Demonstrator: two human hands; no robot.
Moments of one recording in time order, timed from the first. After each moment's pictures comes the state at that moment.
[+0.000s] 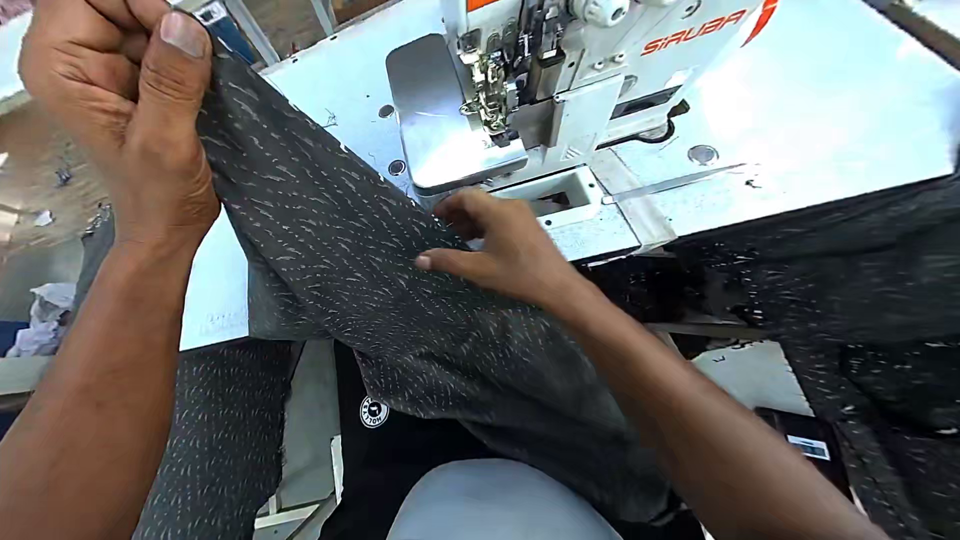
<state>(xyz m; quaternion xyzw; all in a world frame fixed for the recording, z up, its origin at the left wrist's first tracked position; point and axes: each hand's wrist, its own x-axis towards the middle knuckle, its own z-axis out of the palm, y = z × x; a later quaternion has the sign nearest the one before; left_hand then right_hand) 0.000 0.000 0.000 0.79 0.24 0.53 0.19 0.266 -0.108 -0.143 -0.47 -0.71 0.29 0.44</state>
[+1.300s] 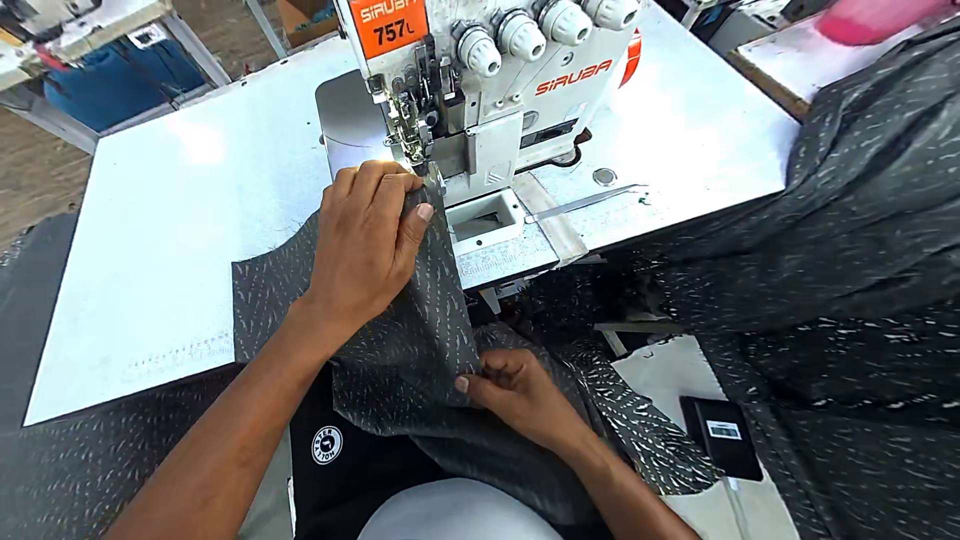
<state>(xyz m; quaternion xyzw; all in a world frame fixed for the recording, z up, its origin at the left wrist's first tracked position) 0.140 -0.063 -0.097 0.90 0.35 0.26 0.02 0.305 -0.257 -0.230 -0.46 -0.48 0.57 0.48</state>
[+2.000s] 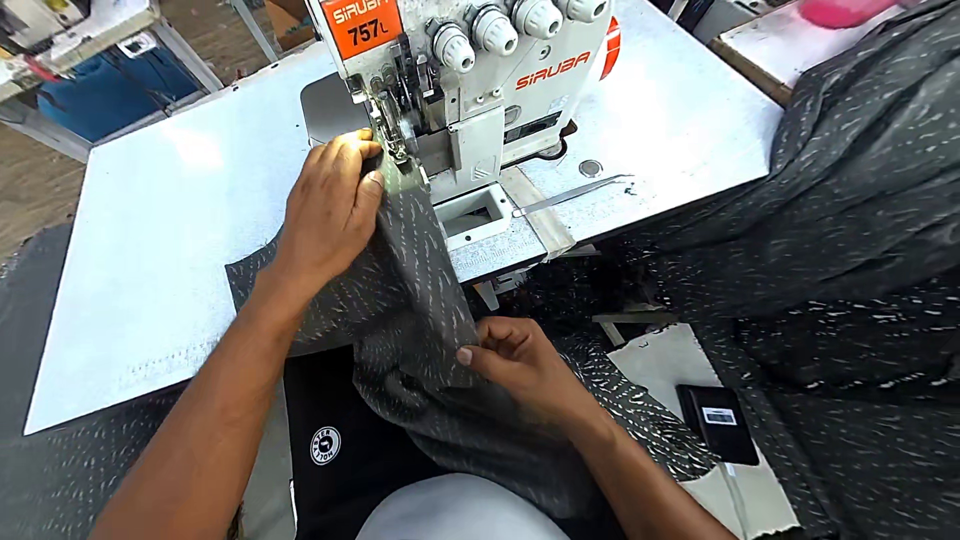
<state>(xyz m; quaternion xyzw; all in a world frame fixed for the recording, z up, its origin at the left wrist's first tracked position) 0.131 -0.025 -0.089 0.90 0.38 0.22 0.07 0.318 -0.240 -0.206 -0.43 -0.48 0.55 0.52</state>
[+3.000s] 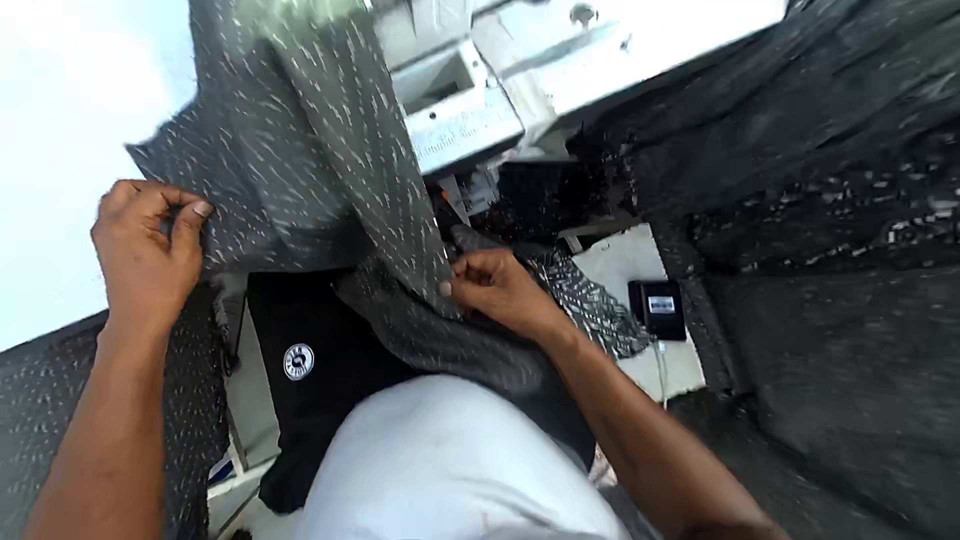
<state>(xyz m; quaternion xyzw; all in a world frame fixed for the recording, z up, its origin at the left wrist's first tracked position) -0.040 -0.093 -0.159 0.83 0.51 0.19 0.09 0.327 -0.284 -0.244 -0.48 -0.46 0.60 0.45</state>
